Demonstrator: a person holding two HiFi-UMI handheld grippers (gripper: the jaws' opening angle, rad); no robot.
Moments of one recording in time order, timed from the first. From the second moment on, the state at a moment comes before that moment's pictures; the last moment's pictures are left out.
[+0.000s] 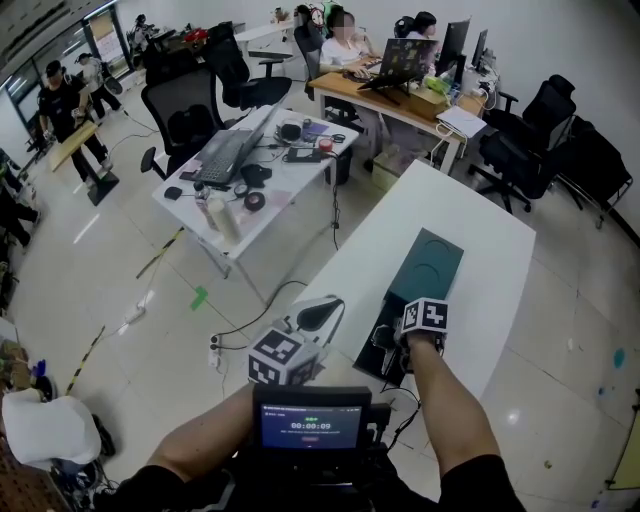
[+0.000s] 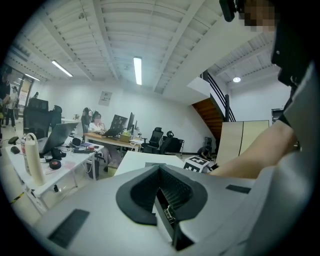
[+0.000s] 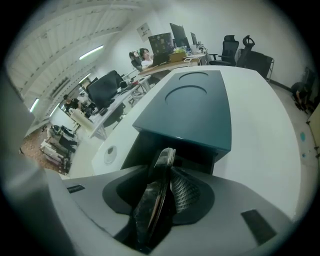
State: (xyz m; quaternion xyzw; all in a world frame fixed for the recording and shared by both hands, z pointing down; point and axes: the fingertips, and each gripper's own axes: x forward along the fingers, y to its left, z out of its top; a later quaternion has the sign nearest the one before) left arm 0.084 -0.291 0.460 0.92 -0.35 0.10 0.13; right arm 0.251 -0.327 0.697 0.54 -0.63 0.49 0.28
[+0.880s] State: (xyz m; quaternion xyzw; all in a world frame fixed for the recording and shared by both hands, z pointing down) left arm 0.036 -0.285 0.459 0.91 -0.38 0.09 0.13; right arm 0.249 -0.325 0.706 0.59 -0.57 0.47 0.34
